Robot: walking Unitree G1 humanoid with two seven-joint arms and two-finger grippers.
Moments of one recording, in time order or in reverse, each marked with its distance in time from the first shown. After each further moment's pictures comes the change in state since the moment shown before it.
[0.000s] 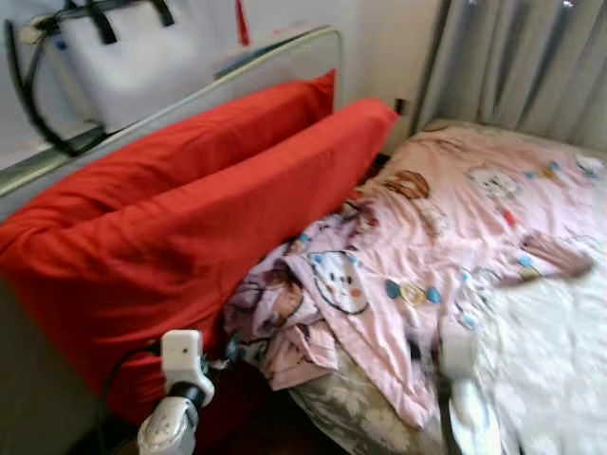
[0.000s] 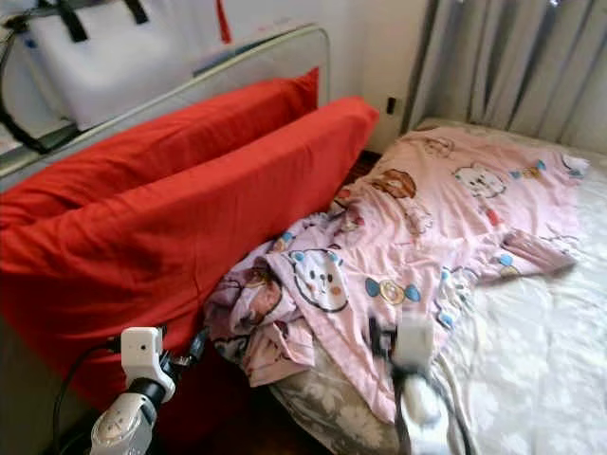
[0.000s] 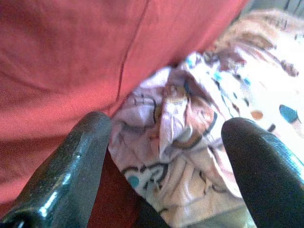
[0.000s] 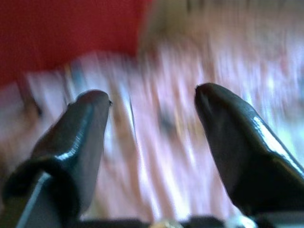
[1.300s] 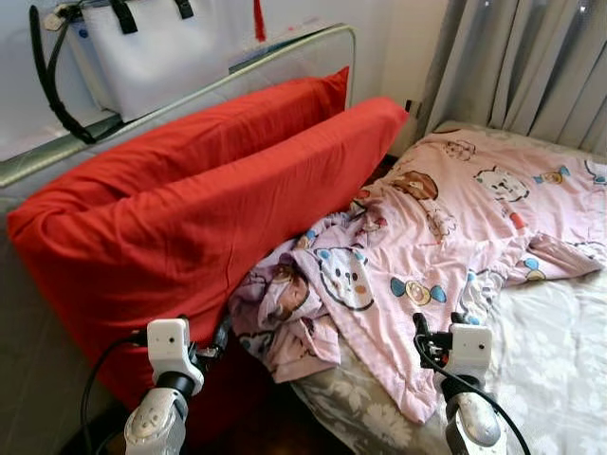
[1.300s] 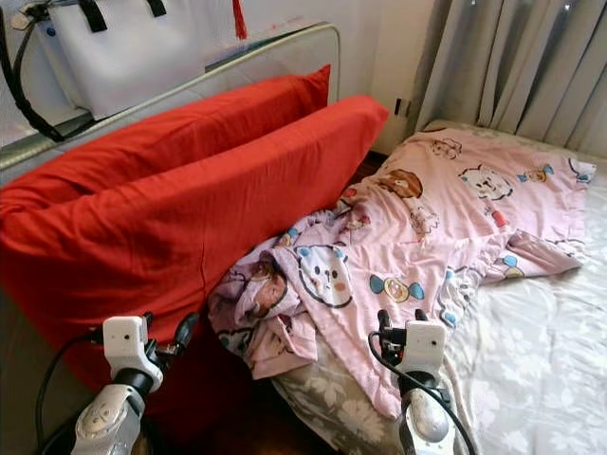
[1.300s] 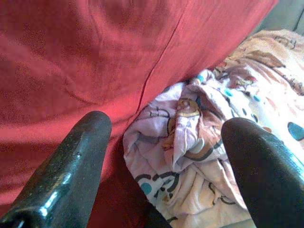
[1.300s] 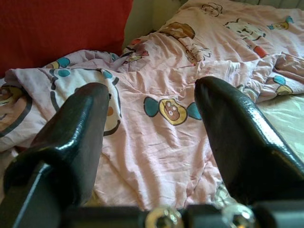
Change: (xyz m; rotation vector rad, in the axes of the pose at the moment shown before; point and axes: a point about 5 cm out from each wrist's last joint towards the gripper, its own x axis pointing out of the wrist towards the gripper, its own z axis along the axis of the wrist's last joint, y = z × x) left arm -0.002 0.008 0.028 -0.007 -0.053 0.038; right arm -0.020 -0.005 -0.011 -0.008 0.044 -0.069
